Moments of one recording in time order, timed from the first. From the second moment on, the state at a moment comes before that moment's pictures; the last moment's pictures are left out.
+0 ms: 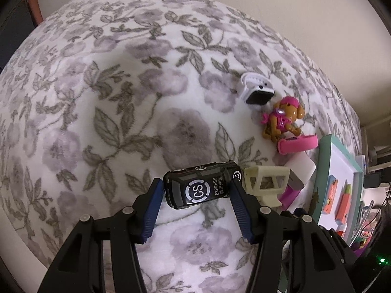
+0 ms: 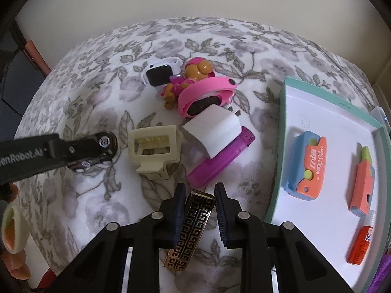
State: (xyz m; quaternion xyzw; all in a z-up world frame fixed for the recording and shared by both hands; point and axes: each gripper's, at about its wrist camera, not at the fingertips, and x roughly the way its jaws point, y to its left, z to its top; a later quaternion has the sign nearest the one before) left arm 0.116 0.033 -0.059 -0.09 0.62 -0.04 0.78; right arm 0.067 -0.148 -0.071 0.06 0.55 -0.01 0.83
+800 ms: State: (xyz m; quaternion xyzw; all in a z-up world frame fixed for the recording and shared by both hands) left arm 0.114 0.035 -0.064 -0.10 0.63 -0.03 0.77; right arm 0.038 -0.130 -0.083 0.03 0.61 0.00 0.79
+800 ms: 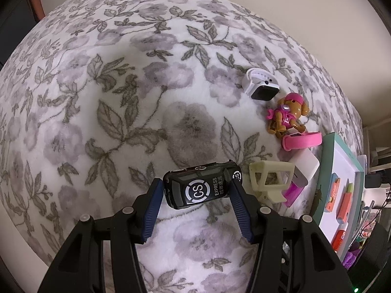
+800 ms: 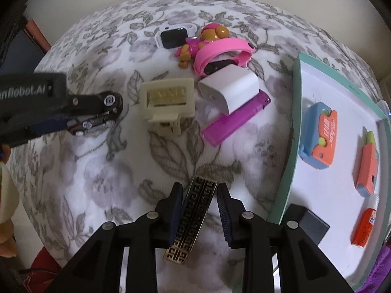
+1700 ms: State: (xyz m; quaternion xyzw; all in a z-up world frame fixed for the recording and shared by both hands) left arm 0.111 0.043 -0.046 -0.12 0.62 -0.05 0.78; right arm 0.016 -0.124 -0.043 0.03 0.59 -0.02 0.81
